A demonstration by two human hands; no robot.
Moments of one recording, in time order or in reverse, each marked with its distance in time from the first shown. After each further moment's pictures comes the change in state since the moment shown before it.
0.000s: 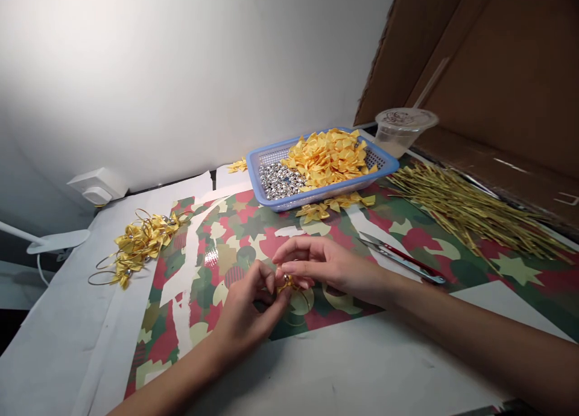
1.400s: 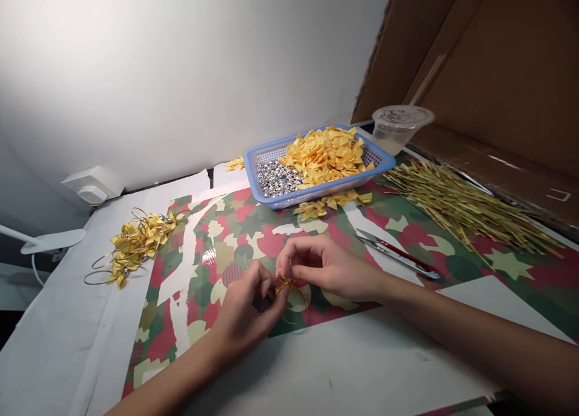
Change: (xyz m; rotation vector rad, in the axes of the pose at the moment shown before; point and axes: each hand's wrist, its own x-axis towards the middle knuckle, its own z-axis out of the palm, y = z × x) left_hand 0.001 0.001 0.000 0.311 0.084 0.148; right_hand 0.000 0.010 -0.005 -0.373 0.009 -0.173
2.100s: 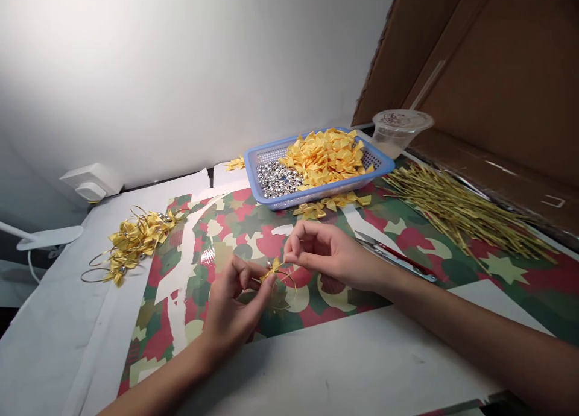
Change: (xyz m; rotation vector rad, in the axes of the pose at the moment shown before) left_hand -0.004 -0.001 -0.001 -0.279 0.221 -0.035; right_hand 0.002 -0.010 -0.009 0.107 0.089 -0.023
